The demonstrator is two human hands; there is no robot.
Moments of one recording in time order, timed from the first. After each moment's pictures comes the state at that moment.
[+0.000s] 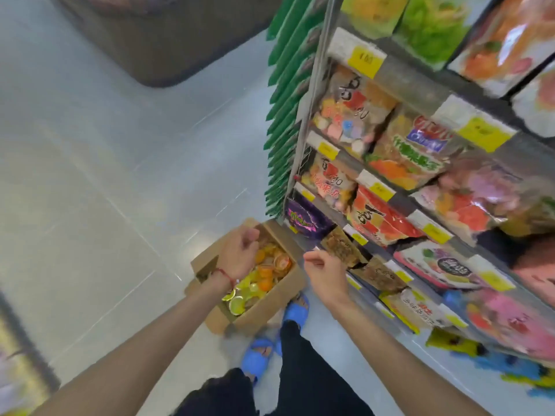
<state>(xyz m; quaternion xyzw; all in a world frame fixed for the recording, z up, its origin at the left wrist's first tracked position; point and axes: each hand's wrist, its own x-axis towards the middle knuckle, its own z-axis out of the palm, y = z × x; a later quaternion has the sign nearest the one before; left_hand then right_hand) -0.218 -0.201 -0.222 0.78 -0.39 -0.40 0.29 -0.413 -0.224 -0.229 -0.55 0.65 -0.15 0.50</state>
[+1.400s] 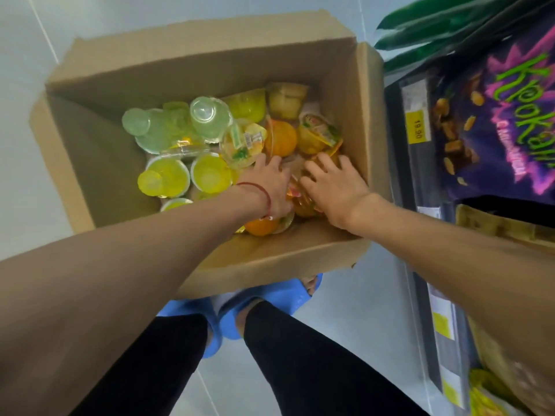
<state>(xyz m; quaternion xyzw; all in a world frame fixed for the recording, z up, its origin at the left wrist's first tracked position) -0.216 -0.258 -0.914 0.76 -0.47 -0.43 -0.11 -0.312 -0.371 -0.867 -0.89 0.01 0.45 -0.02</state>
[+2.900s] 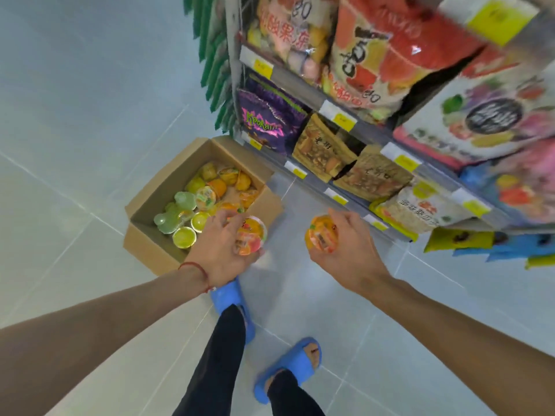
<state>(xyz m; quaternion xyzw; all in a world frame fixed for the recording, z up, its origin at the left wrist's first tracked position) -0.295 -0.092 -0.482 0.69 -0.63 -0.34 0.07 -0.546 -0.132 -0.449 -0.69 0.64 0.00 0.34</state>
